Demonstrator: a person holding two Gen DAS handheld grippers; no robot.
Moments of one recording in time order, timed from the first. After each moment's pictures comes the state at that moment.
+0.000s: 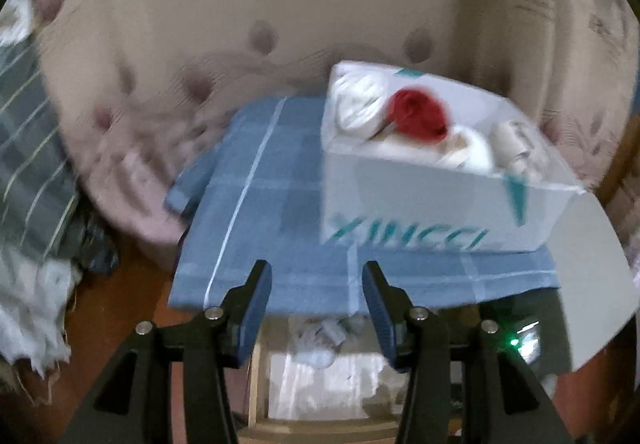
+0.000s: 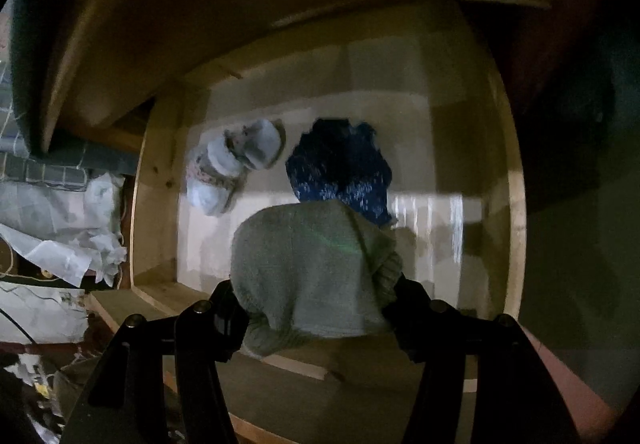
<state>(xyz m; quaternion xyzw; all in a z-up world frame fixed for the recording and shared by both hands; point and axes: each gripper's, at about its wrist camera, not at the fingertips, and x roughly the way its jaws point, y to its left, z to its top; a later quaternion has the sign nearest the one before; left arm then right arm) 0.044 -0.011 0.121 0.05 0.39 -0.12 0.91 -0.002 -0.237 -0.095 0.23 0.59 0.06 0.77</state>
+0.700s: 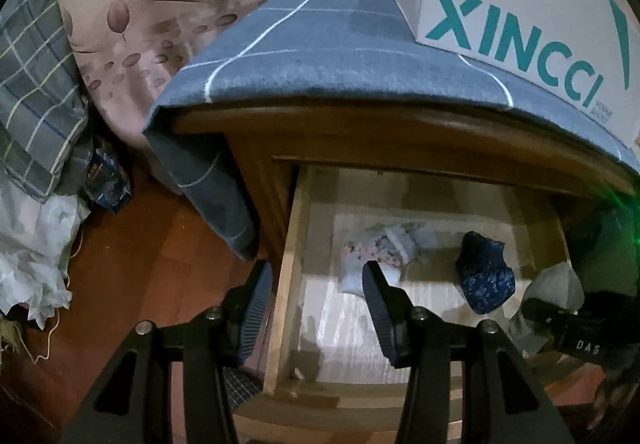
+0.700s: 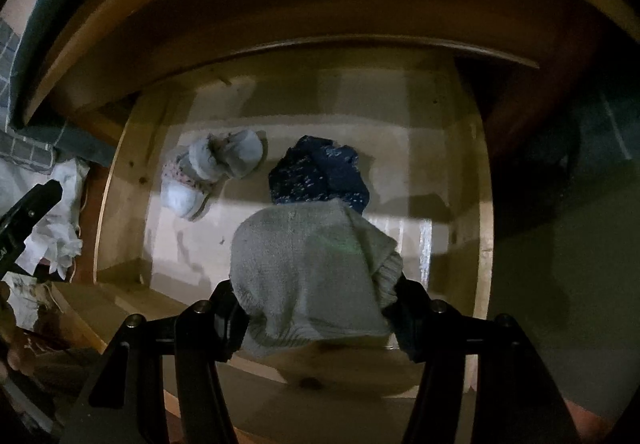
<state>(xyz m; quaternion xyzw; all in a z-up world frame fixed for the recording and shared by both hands) 0.043 0.020 -0.024 0.08 0.46 -0.06 0.88 -0.003 -0.219 -0.085 0.13 0.59 0.01 0.80</state>
